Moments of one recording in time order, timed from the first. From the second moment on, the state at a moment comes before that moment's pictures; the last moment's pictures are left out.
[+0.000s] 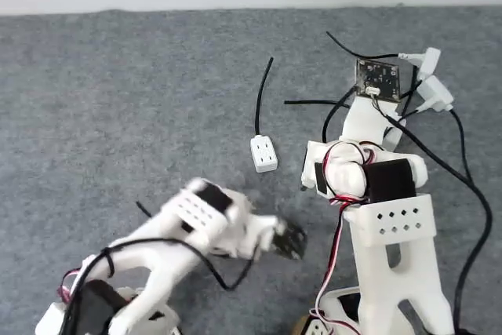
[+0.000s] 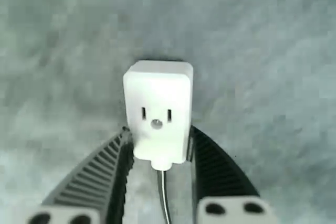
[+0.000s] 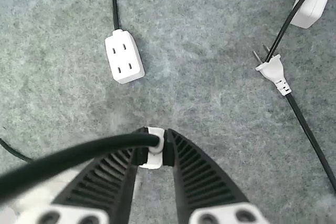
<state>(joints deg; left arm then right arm) 30.8 -11.1 50.3 61.6 -63.4 -13.0 -37.8 22.6 85.7 -19.5</state>
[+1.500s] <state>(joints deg) 8.4 -33.7 48.4 60.1 -33.5 -28.7 -35.0 36.6 65.2 -15.7</state>
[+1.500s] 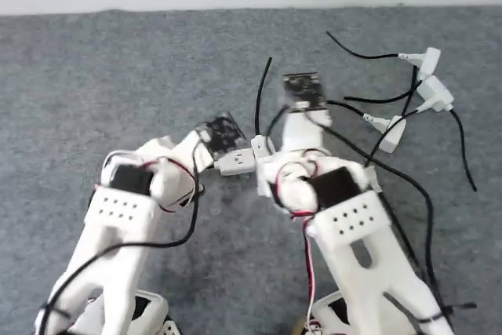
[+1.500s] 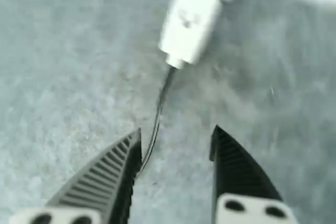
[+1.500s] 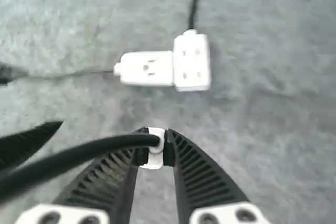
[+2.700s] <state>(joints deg) -4.0 -44.4 73.4 19.9 -7.3 -30.2 13.0 -5.4 67.7 -12.4</state>
